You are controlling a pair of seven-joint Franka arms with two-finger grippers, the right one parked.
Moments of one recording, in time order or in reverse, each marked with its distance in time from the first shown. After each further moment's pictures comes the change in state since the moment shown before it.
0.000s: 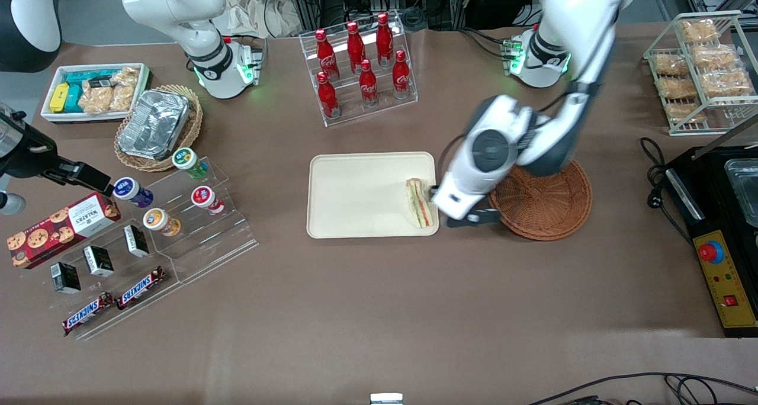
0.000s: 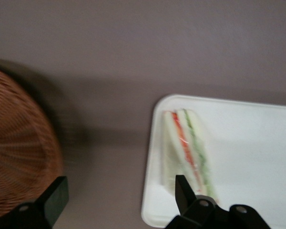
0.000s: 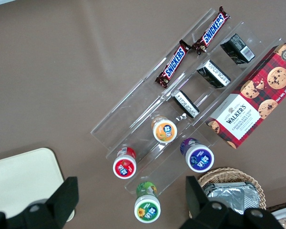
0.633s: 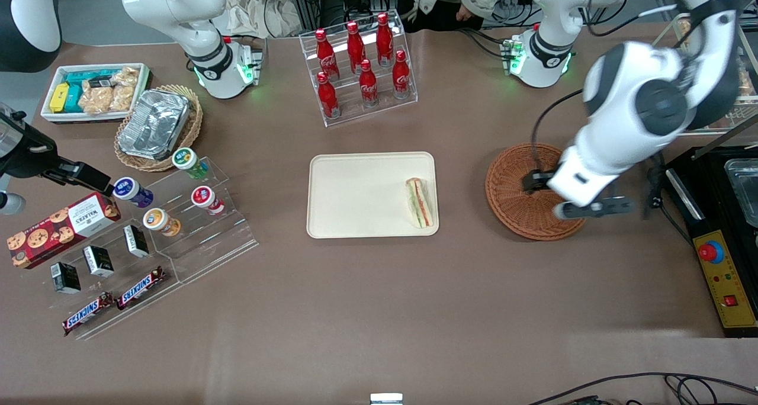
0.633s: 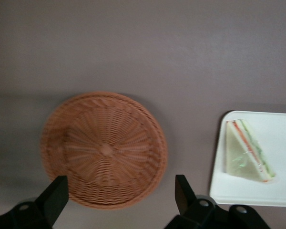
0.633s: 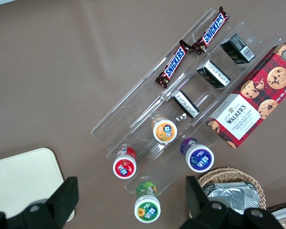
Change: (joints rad) arm 0.266 -0.259 0.005 0.001 0.001 -0.221 0.337
